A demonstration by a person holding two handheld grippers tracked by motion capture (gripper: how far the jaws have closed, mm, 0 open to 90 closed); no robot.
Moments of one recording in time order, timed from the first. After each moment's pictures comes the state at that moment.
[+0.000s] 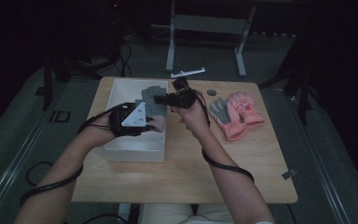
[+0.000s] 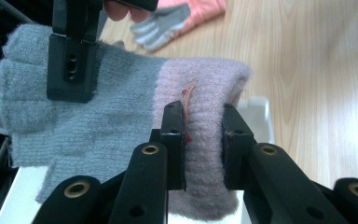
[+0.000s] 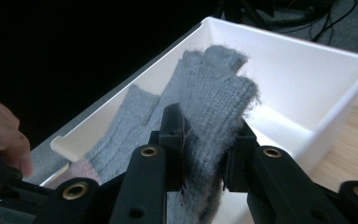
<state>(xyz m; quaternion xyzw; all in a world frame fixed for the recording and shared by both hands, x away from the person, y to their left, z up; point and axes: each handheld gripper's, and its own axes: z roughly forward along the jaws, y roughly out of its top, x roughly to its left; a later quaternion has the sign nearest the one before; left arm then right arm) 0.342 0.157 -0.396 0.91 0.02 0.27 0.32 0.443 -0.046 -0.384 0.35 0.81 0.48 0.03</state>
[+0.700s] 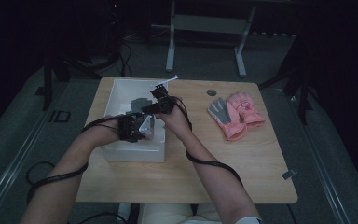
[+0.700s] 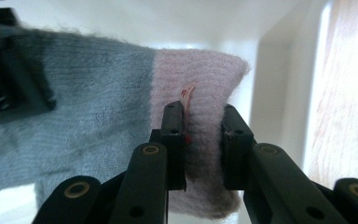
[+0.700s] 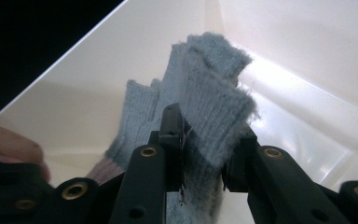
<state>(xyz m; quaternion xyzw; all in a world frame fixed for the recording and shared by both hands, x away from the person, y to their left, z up) 0.383 0.135 -0.461 0.97 0.02 0.21 0.13 0.473 0.008 -0.444 0.36 0.85 0.39 0.01</state>
